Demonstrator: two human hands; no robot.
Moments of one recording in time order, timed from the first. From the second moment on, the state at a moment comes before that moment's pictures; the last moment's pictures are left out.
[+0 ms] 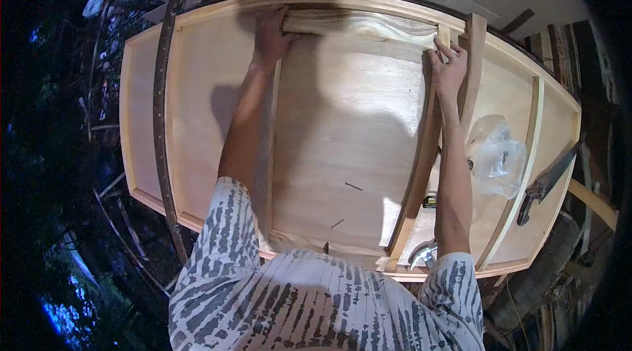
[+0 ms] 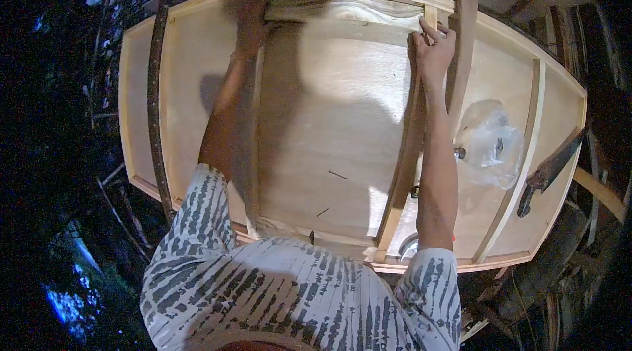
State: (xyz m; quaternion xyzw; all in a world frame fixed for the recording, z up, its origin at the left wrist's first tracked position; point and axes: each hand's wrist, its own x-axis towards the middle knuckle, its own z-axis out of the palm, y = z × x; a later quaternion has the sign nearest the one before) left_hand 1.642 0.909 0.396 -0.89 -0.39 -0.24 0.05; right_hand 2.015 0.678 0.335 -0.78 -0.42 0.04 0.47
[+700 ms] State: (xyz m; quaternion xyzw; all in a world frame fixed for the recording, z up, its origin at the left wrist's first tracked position) left_hand 1.656 0.937 0.377 -0.89 -0.40 -0.21 0.01; right_hand 2.024 0.686 0.319 -0.78 -0.39 0.03 0.49
